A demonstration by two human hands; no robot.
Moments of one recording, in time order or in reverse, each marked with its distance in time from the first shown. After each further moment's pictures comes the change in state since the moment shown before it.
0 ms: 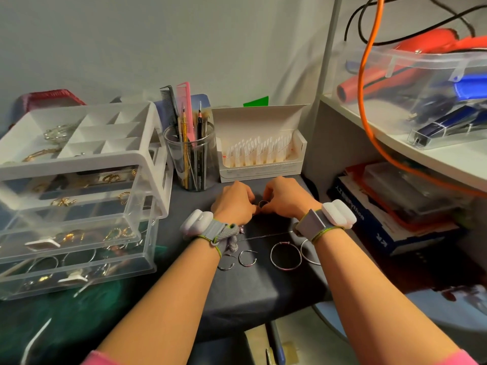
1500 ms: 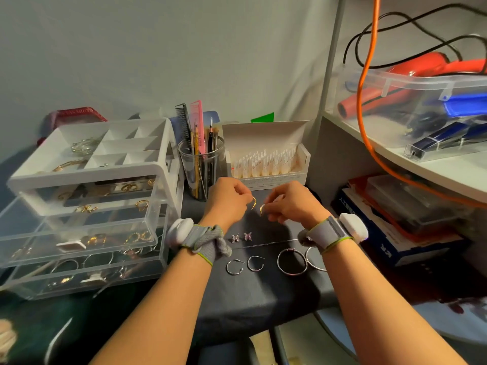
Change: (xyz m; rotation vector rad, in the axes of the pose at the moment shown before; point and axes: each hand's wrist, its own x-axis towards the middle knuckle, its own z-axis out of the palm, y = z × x) left_hand -0.022 -0.001 -0.035 -0.355 0.196 0.008; right_hand -0.018 -0.008 -0.008 0.496 -0.001 0.010
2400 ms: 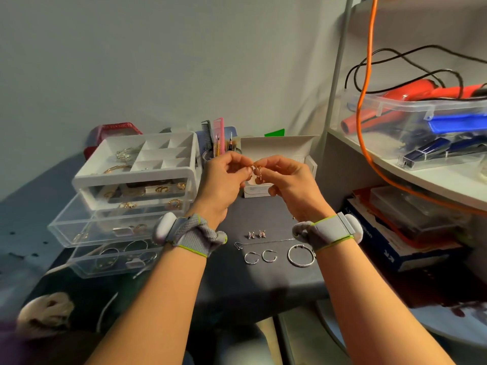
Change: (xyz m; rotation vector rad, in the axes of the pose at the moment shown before) left_hand -0.054 0.037 -0.069 -0.449 0.088 0.284; right_hand -0.060 -0.072 0.010 0.709 0.068 -0.441
